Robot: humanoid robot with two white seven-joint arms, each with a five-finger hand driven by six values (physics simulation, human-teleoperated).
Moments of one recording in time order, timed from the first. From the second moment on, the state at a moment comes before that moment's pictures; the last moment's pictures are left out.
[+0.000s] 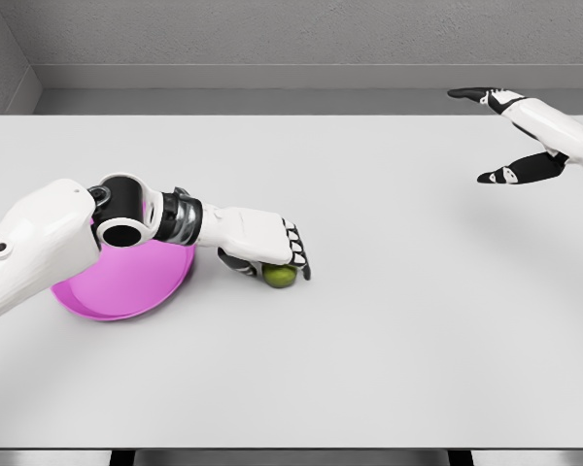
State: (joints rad) left arm -0.95 0.52 -1.17 -1.36 -0.49 -0.61 -0.49; right arm -0.47 -0.64 0.12 -1.30 0.07 -0.61 0.61
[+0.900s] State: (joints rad) left arm -0.98 0.67 -1.09 -1.37 -0.36 -0.61 -0.49; right arm -0.48 -0.64 0.13 -1.30 0.07 -0.61 0.61
